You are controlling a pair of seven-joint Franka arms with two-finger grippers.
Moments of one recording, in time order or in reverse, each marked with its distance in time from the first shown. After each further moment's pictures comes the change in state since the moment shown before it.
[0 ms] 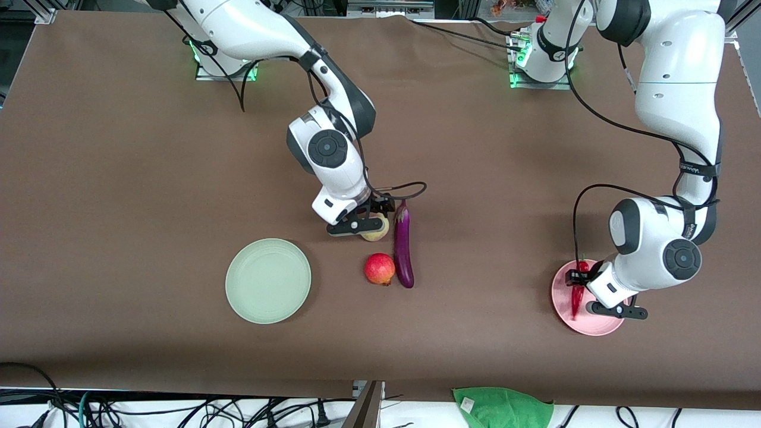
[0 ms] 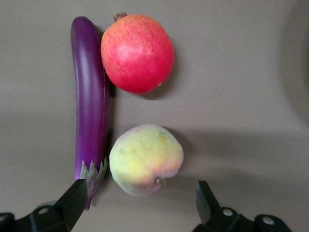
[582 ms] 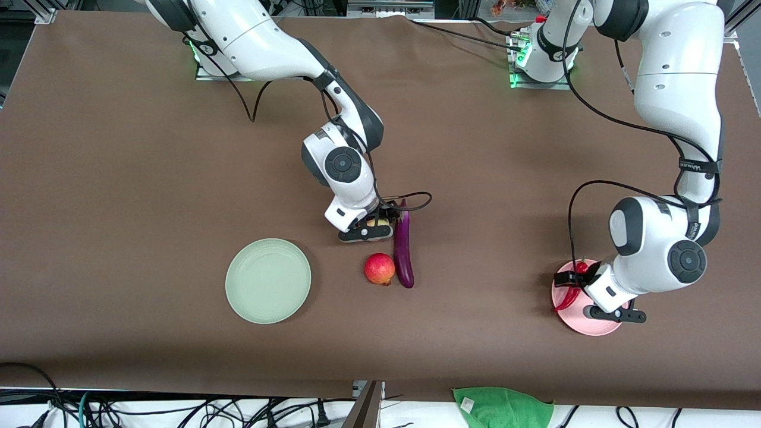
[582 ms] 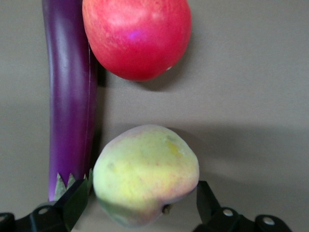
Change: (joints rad) left arm -0.029 -0.013 -0.017 0.062 -0.012 -0.076 -0.069; right arm 0.024 0.109 0.001 0.038 -0.012 0.053 0.000
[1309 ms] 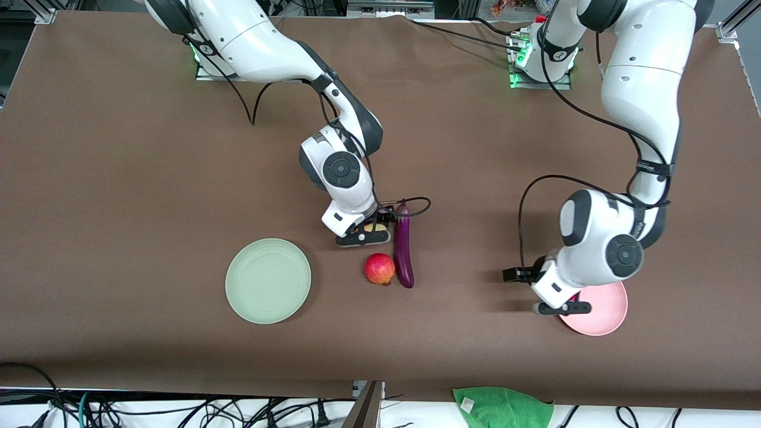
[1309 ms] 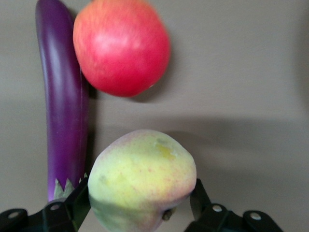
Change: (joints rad) left arm -0.099 0.000 -0.095 0.000 -0.016 0.000 -0.264; right arm -0.024 -0.003 -0.016 0.118 -0.001 -0.191 -0.006
